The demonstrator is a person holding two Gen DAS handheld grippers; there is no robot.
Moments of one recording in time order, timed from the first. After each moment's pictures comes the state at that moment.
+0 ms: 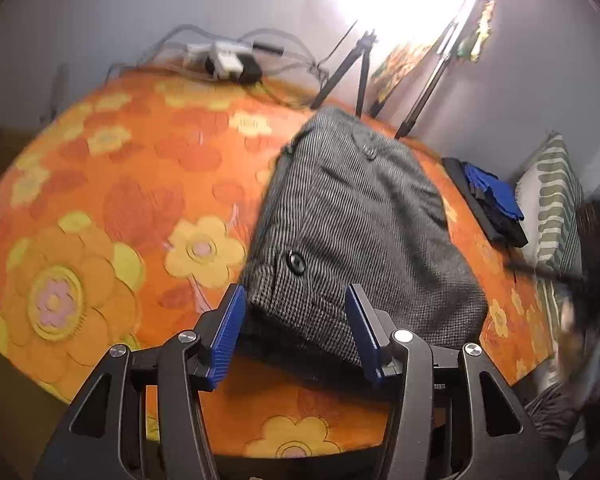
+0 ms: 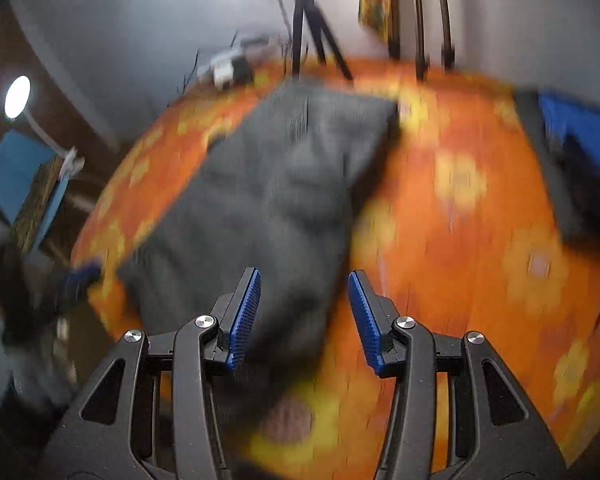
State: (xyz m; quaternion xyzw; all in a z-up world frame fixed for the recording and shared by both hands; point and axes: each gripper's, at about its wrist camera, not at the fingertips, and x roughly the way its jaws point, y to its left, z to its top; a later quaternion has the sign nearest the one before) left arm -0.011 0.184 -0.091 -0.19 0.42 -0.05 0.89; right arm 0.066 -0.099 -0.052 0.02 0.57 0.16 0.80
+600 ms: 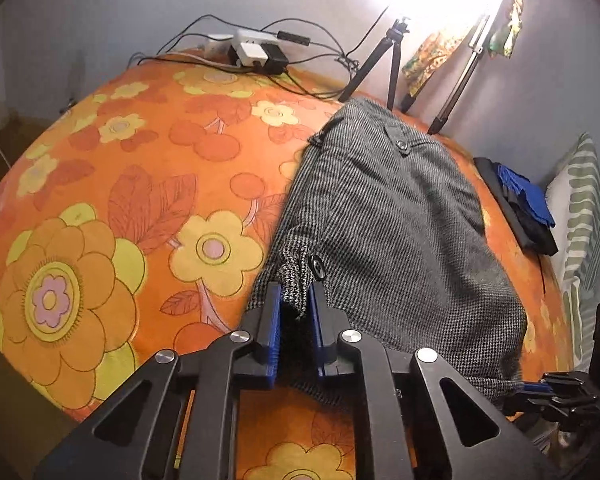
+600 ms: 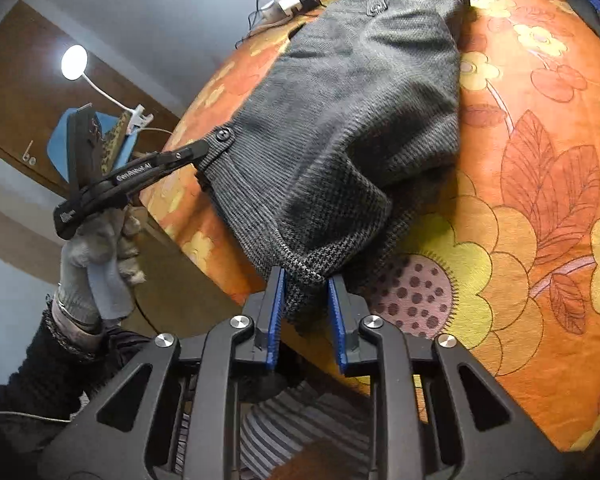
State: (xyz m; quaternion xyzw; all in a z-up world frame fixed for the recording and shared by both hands) left arm 0.001 0.178 -0.101 -0.18 0.42 0.00 0.89; right arm -0.011 -0.074 -0.096 0.11 0.59 0.27 0.75
